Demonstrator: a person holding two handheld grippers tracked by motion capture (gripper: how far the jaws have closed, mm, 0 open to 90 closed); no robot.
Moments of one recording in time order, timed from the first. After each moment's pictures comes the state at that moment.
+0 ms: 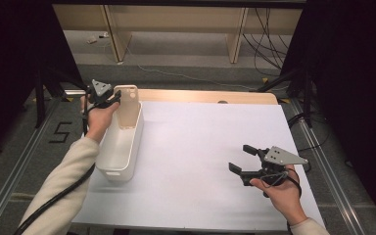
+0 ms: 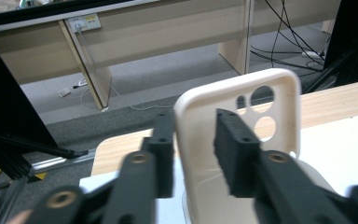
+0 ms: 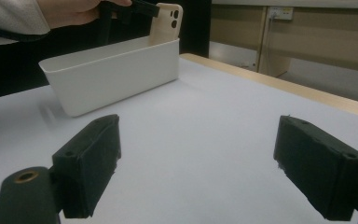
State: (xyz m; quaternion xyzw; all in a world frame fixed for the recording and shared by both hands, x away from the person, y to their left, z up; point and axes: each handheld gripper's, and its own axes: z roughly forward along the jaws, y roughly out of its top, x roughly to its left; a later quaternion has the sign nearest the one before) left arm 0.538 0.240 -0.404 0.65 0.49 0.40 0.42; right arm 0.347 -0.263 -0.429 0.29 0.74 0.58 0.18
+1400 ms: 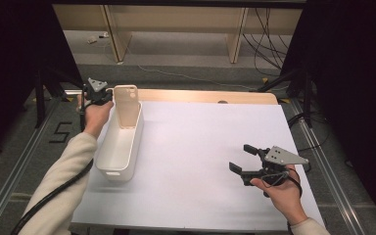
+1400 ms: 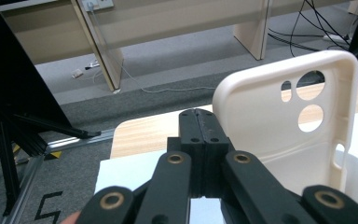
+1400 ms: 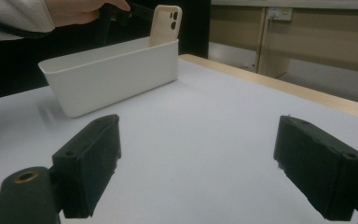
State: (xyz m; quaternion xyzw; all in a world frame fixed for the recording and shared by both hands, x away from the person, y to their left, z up) left arm 0.549 0.253 -0.407 0.65 0.52 0.39 0.38; right arm 0.347 -0.265 -0.428 0.30 0.74 0.58 0.18
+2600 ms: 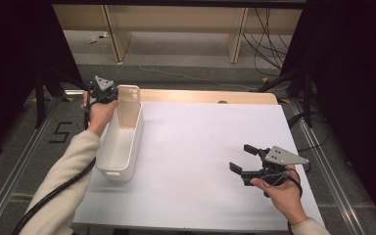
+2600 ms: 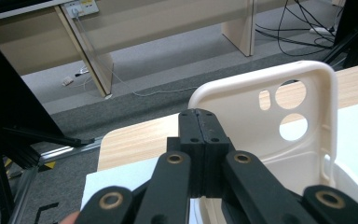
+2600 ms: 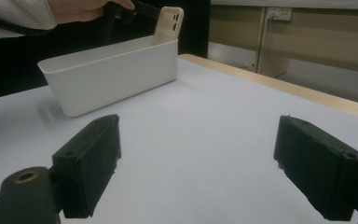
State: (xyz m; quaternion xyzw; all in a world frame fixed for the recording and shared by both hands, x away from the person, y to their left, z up) left arm 0.553 0.241 -0.402 0.67 0.50 0.39 0.38; right arm 0.347 -0.265 -0.428 0.30 0.74 0.58 0.18
